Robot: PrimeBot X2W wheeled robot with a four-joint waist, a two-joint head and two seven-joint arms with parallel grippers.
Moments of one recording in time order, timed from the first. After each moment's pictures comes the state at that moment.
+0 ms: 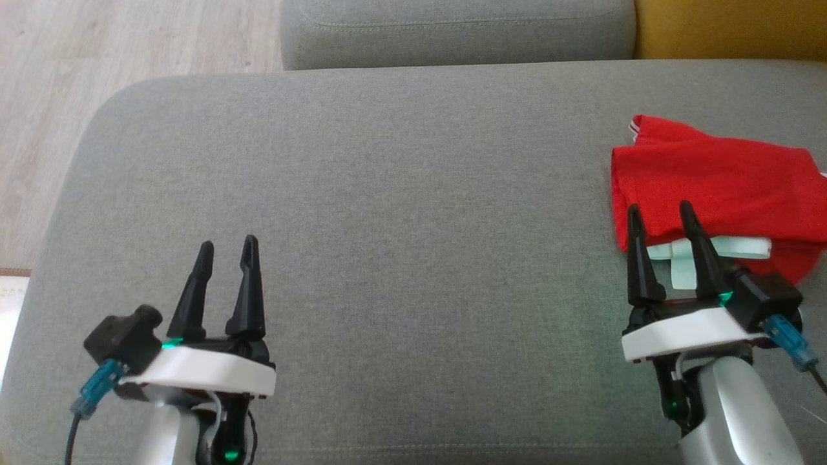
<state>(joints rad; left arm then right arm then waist) -0.06 0.04 -0.11 0.17 -0.42 -0.11 -0.26 -0.17 -0.05 0.04 0.29 0.17 0.13 -0.25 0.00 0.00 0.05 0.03</state>
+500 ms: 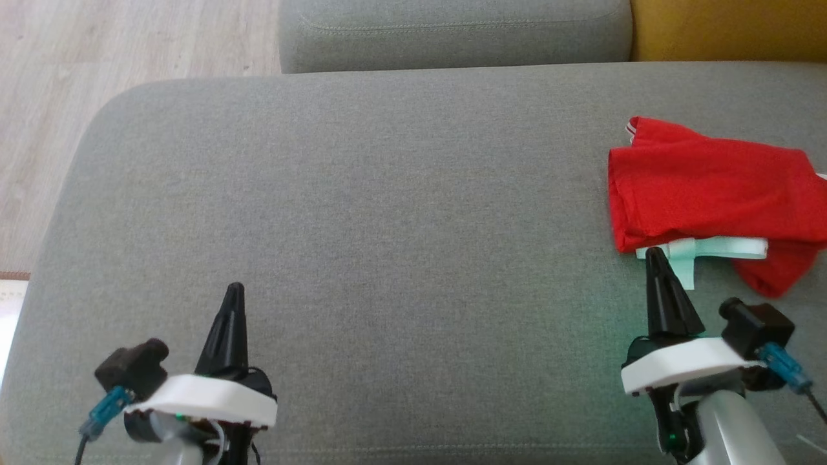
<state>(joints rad) -0.01 0.03 -0.11 0.25 -0.48 -0.11 -0.24 -0.11 -0.04 0.03 0.36 0.23 0.13 -0.23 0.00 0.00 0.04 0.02</state>
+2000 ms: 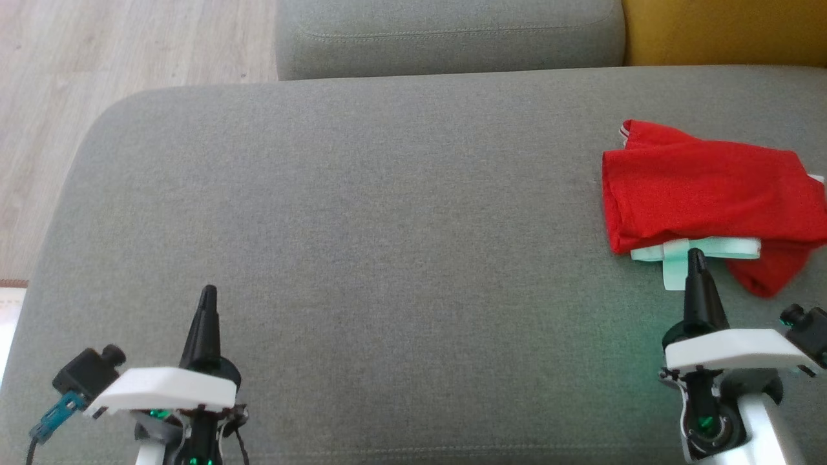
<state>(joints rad) -0.03 0.03 -0.05 0.25 -0.92 -0.11 -0.11 -0.11 -0.04 -0.03 0.33 0.76 0.13 -0.10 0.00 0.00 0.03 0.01</state>
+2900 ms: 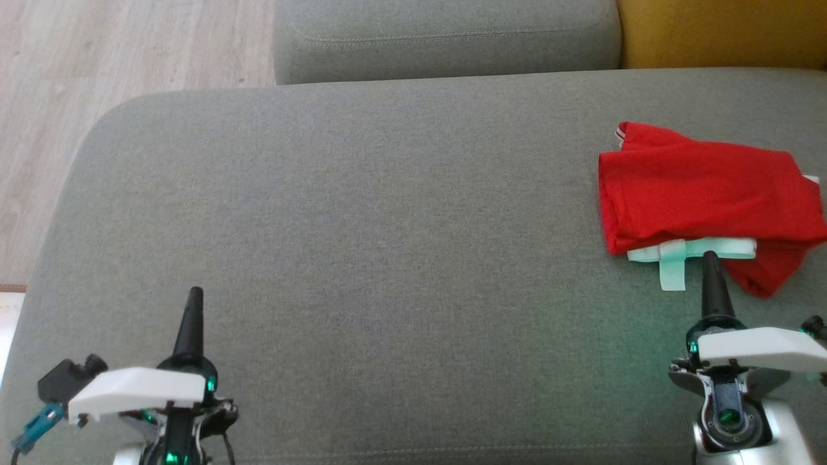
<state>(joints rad) -0.03 0.03 0.00 0.26 -1.16 -0.11 -0.03 -0.11 -0.04 -0.07 0.32 1.06 0.13 -0.02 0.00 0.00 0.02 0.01</state>
